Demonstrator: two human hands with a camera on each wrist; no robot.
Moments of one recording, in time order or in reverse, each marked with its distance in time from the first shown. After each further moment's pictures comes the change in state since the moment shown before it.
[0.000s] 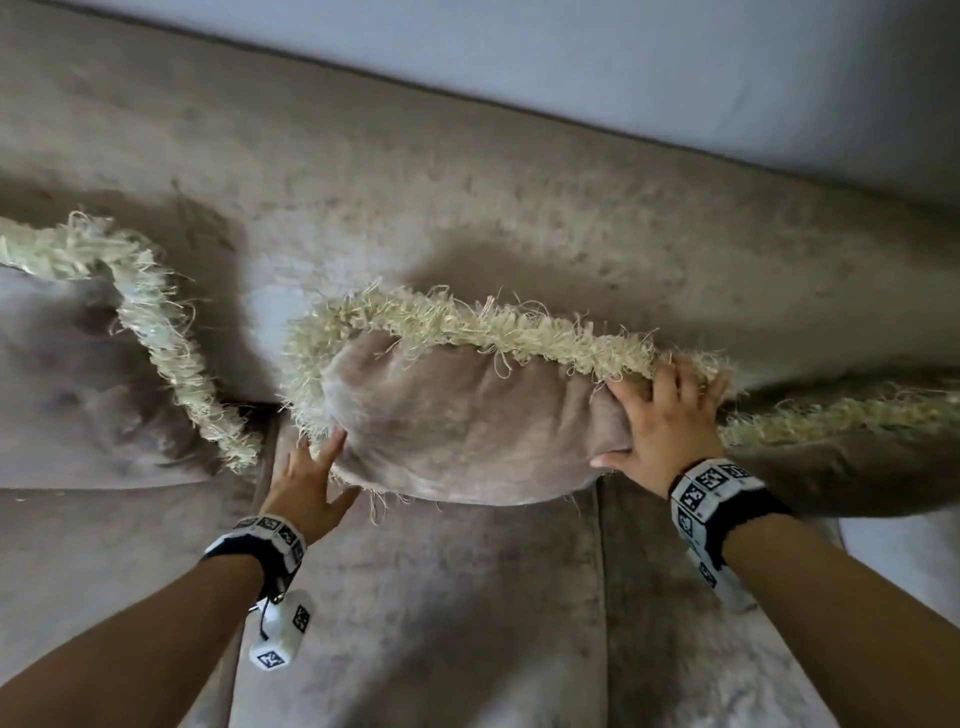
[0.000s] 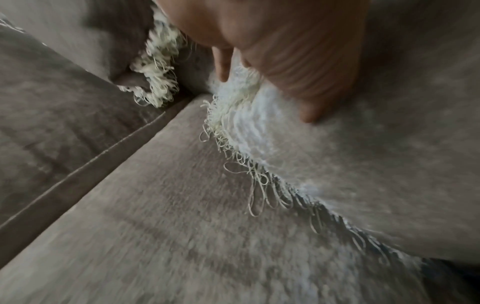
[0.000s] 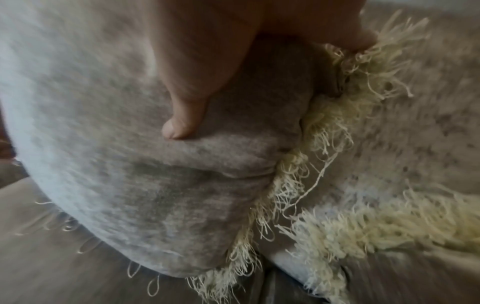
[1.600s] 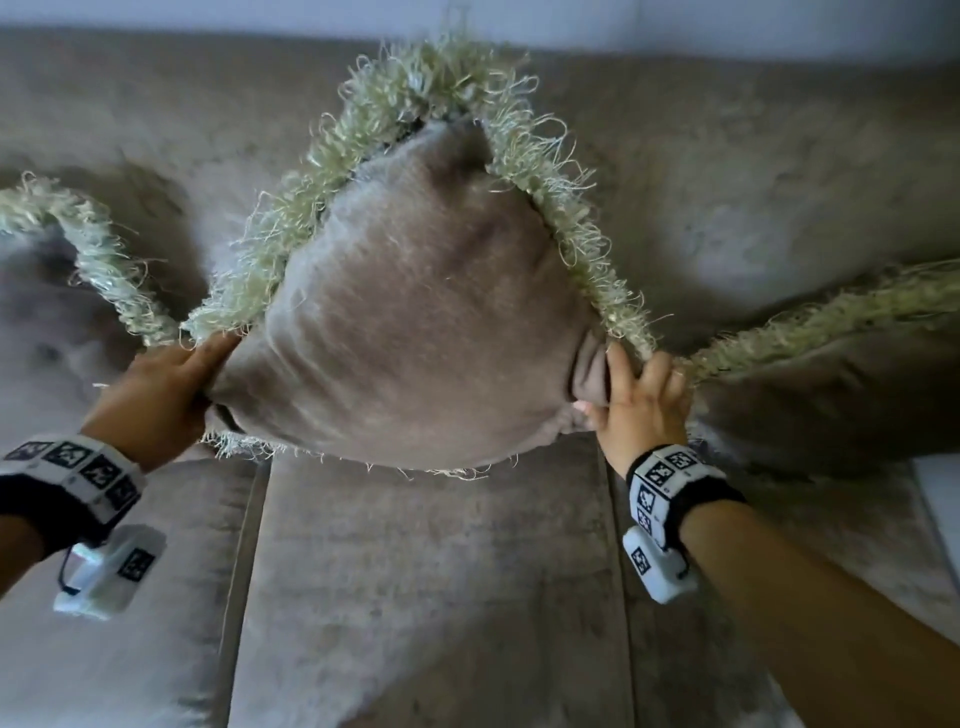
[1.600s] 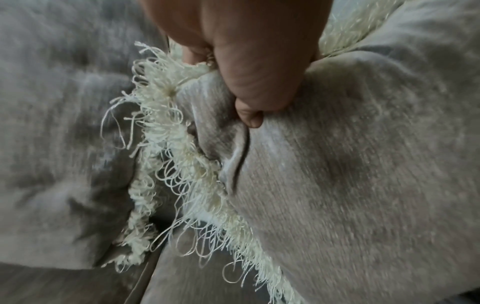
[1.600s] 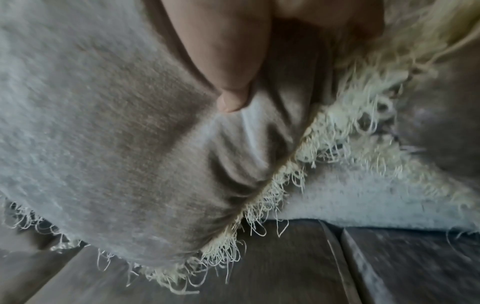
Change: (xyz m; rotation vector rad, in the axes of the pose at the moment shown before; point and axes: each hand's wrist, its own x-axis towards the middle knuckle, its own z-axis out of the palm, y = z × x) left_hand -0.061 0.039 -0.125 0.472 0.364 0.313; right_hand -0.050 0.007 0.105 0.471 0.416 0.224
